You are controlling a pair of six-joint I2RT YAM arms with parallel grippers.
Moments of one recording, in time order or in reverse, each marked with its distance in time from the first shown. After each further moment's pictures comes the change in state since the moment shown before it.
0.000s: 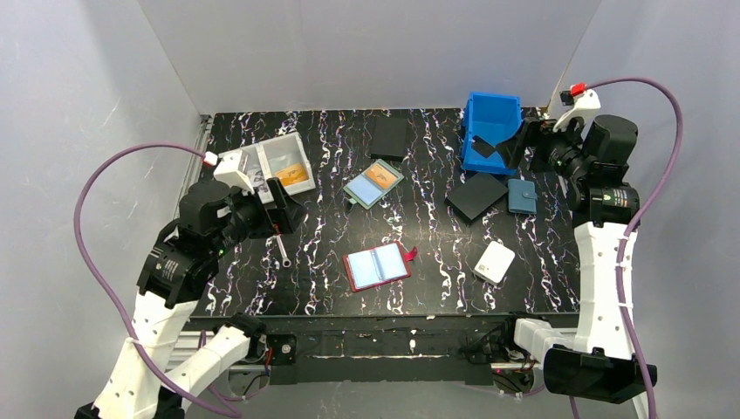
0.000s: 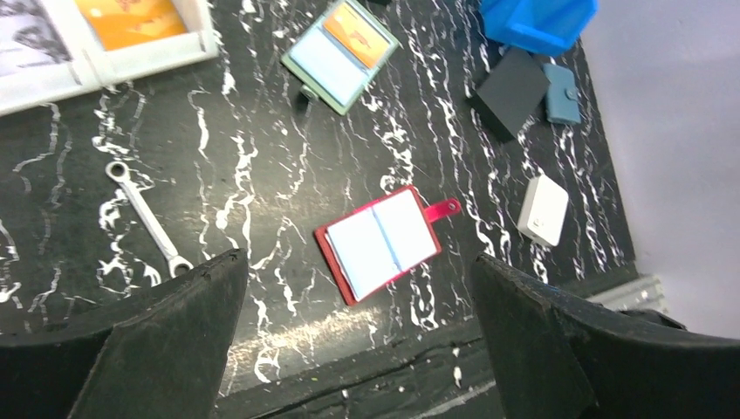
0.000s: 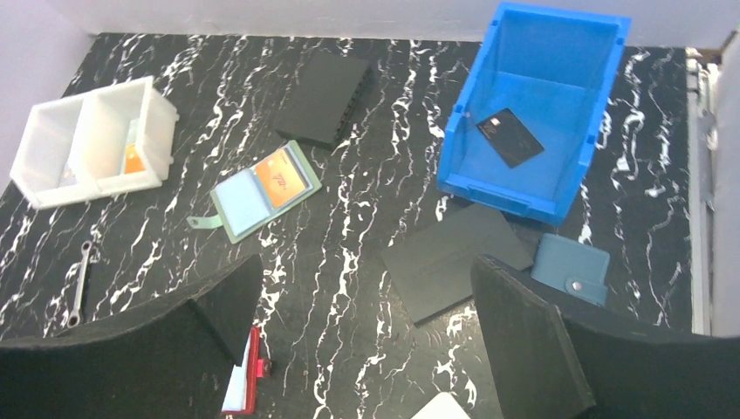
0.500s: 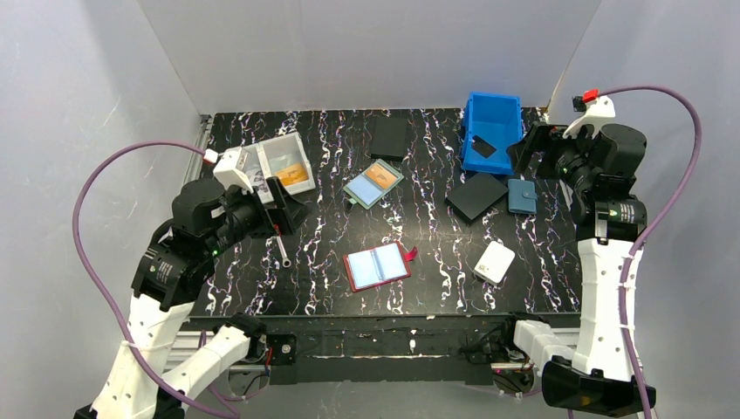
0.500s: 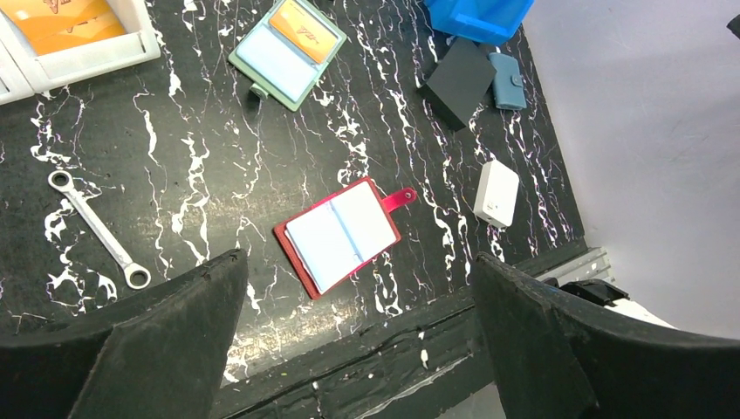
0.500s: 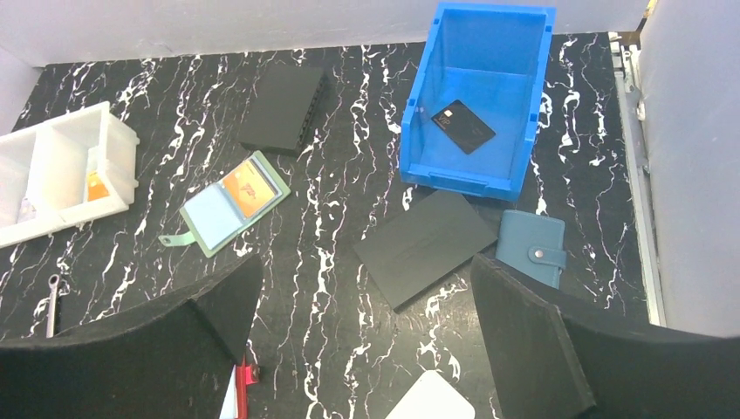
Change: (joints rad) left arm 0.008 0.014 0.043 -0.001 0.123 -0.029; right arm 0.000 -0.065 0.016 -0.072 0.154 0.038
